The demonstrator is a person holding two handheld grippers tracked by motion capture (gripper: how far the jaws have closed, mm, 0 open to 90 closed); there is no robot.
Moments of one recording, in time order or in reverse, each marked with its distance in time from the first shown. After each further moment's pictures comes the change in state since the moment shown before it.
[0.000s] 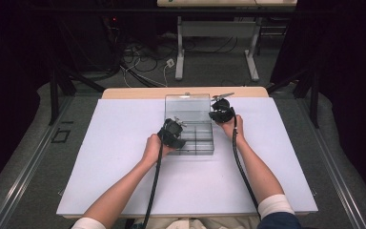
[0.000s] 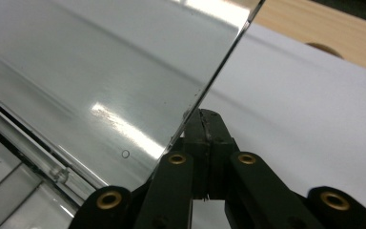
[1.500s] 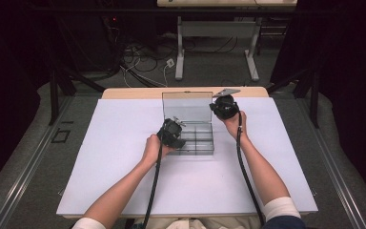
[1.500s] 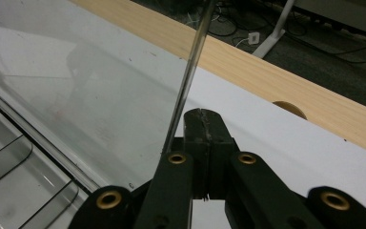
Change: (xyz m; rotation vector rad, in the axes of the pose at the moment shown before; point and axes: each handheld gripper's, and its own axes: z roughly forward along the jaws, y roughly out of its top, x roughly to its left) left arm 0.001 -0.002 0.000 -0.014 -0.015 -0.023; right arm 0.006 0.015 -0.037 -0.178 -0.022 -0.063
